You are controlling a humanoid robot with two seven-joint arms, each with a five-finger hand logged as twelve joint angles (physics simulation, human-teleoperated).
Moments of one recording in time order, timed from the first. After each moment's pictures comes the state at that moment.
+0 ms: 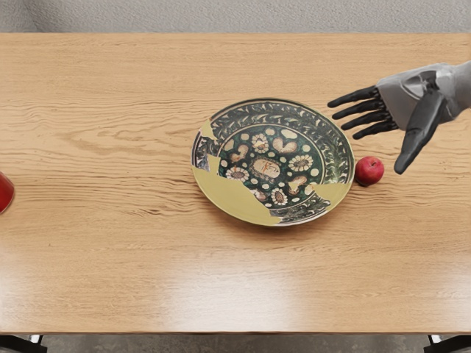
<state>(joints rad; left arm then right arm) 0.03 0.00 -0.21 -0.31 0.13 0.21 0.37 1.67 -1.02 -0.14 1.41 0.21 0.61 -0.61</state>
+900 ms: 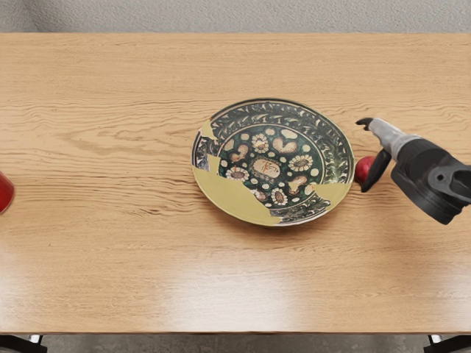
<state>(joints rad) 0.03 0.00 -0.21 -0.31 0.13 0.21 0.37 1.18 -0.70 -0.08 1.50 -0.83 -0.45 -0.61</state>
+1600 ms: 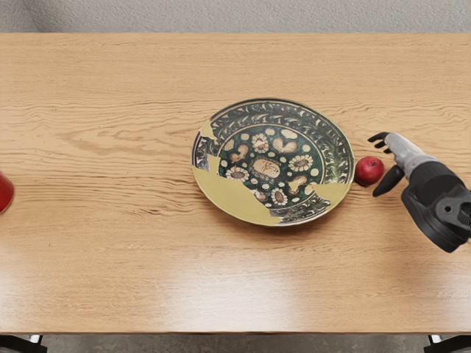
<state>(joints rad) 0.03 0.00 -0.21 -0.31 0.13 0.21 0.37 1.05 -0.74 -0.05 1.55 -0.93 -0.58 -0.61</state>
